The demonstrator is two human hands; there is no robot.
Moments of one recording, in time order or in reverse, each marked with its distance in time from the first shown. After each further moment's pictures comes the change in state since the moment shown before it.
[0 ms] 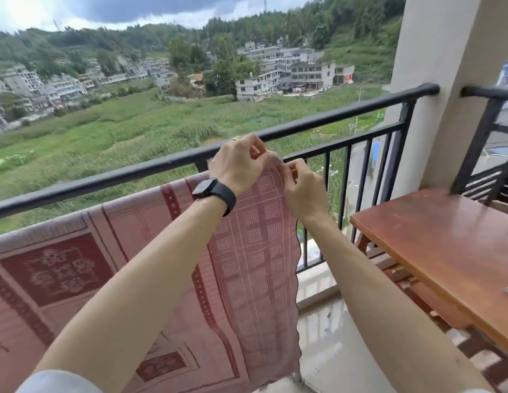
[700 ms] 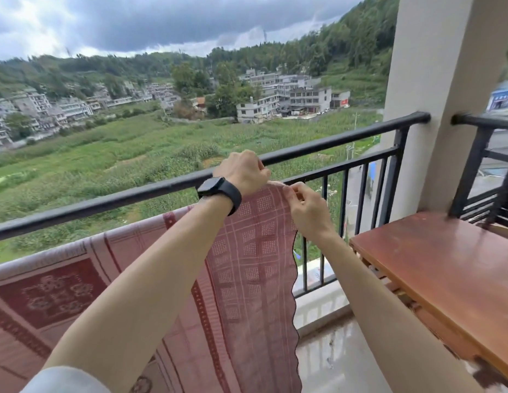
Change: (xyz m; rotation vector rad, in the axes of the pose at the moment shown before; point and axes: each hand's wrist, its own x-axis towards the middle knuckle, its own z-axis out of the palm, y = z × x) left_hand 0.039 0.025 -0.017 0.150 -0.239 -0.066; right_hand 0.018 0.001 -0.022 0.223 -0.228 0.054
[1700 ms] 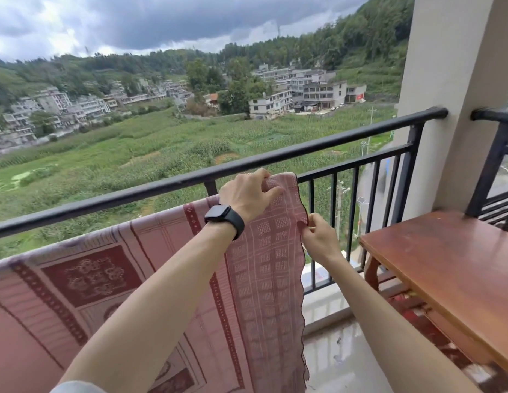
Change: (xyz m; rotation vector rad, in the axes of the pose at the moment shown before) left_hand -0.031 -0.011 0.038 0.072 0.153 0.049; right_hand -0.030 0.058 0.012 0.001 -0.022 0.238
